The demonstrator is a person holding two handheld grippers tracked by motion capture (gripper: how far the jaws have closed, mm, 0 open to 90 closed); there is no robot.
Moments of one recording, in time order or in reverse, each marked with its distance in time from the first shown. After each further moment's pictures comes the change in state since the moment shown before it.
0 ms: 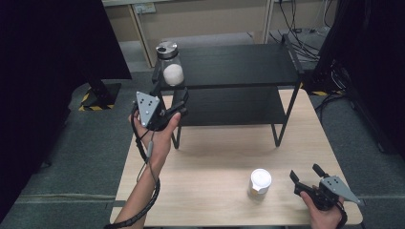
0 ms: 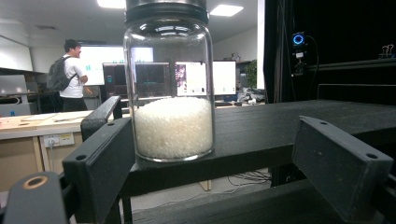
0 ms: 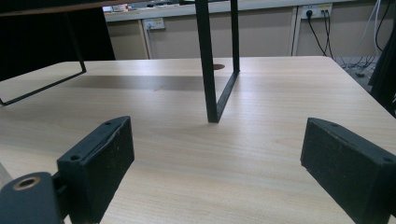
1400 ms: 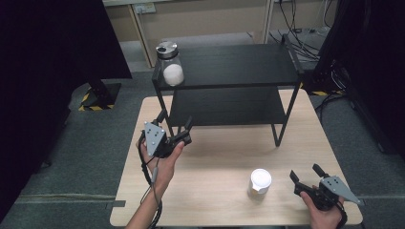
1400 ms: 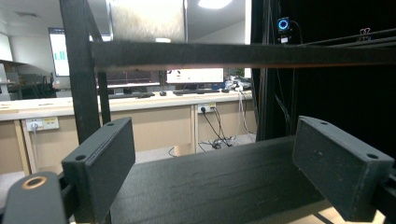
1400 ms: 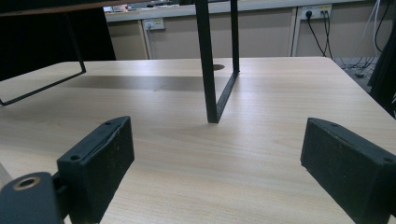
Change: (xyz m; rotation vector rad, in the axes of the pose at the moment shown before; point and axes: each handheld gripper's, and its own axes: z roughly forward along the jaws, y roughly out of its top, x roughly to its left) left arm -0.002 -0.062 -0.040 0.040 -0.049 -0.018; right arm 0.000 0.000 0.000 -0.002 -0.002 -0.004
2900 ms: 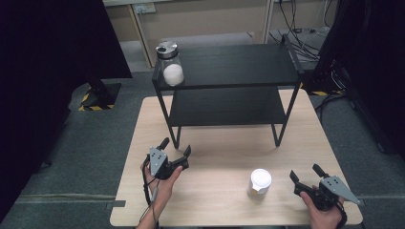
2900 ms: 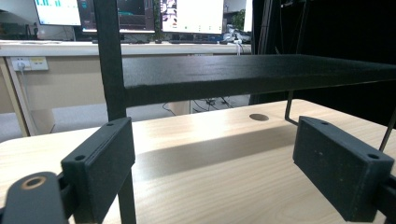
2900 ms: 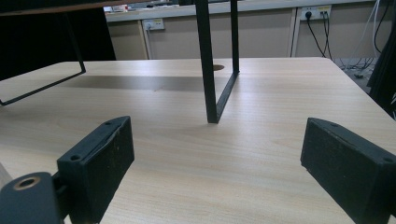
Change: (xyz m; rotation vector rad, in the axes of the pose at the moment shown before) left arm 0.018 -0.078 -0.030 0.174 -0.017 -0.055; right arm 0.000 0.000 0.000 -0.002 -0.001 -0.004
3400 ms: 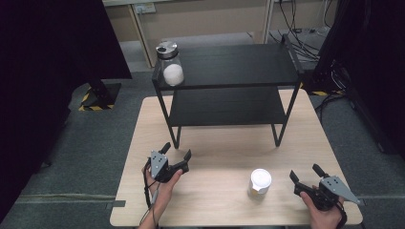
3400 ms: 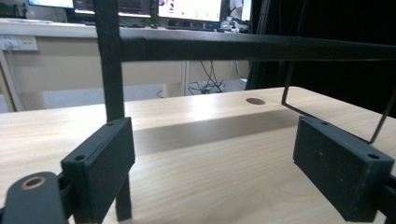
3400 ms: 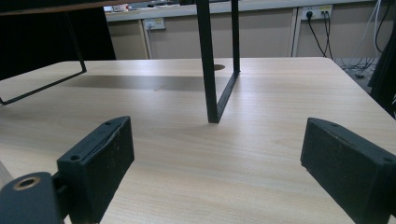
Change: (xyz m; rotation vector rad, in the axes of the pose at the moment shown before) left arm 0.006 -0.016 0.001 0.043 -0.026 -0.033; right arm 0.000 0.000 0.000 0.002 0.003 -0.002
